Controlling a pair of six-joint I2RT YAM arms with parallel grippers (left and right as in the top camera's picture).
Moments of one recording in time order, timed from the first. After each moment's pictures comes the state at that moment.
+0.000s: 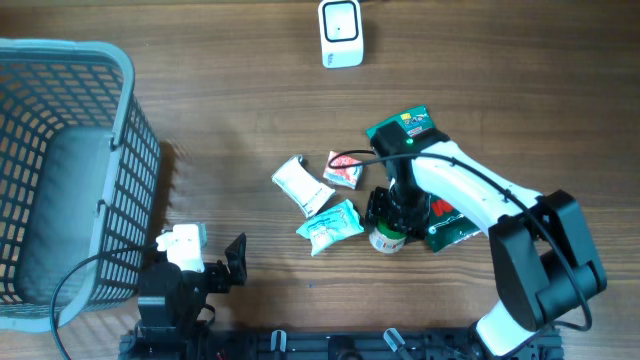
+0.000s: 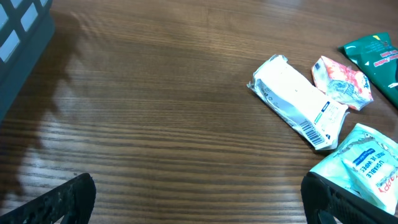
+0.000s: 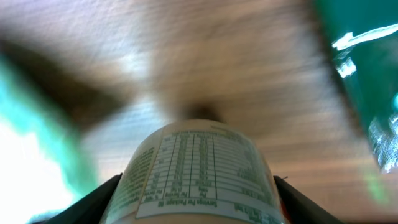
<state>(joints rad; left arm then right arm) -0.03 0.01 0.20 -0.78 0.14 -0.18 0.48 1.80 1.11 -1.10 -0.29 0.66</state>
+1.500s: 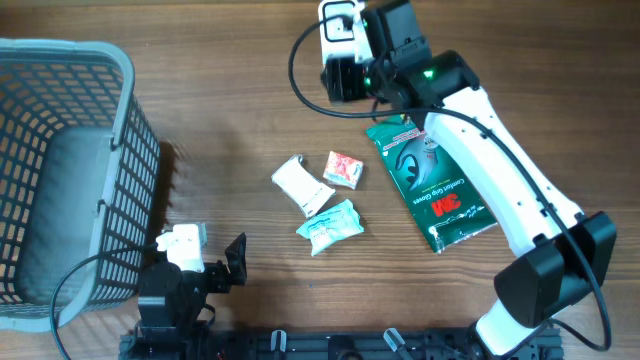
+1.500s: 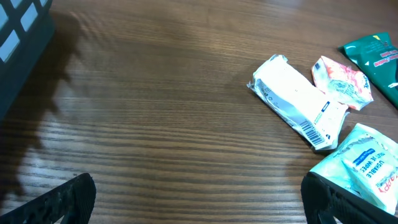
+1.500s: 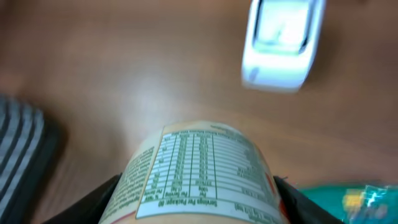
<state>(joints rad) -0.03 0.01 0.20 -0.78 0.14 -0.18 0.48 1.82 1.71 -0.68 -0.07 0.27</state>
